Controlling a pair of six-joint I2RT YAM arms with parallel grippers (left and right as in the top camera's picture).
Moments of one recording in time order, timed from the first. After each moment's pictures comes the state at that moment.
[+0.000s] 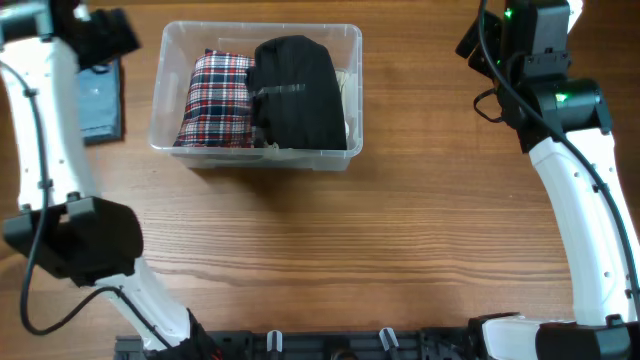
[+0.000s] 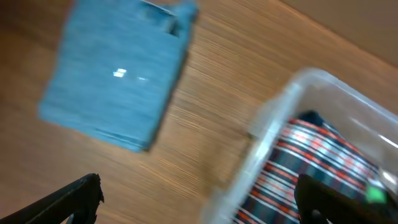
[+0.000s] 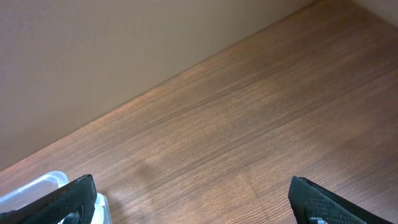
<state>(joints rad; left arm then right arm) 0.25 2.02 2.20 -1.23 -0.06 -0.24 0.14 1.51 1.56 -0.74 0.38 0.52</state>
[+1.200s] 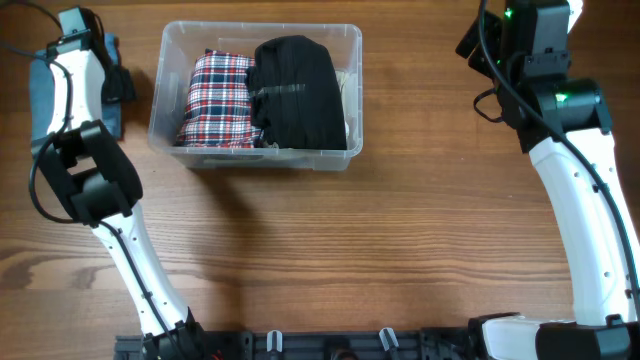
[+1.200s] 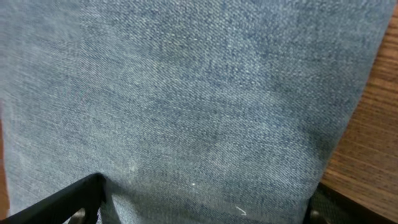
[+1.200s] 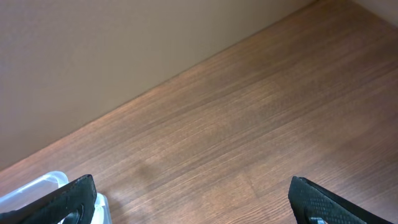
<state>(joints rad) 0.32 2.54 2.21 -0.92 -0.37 0.07 0.14 1.51 1.56 -0.74 0.38 0.52</state>
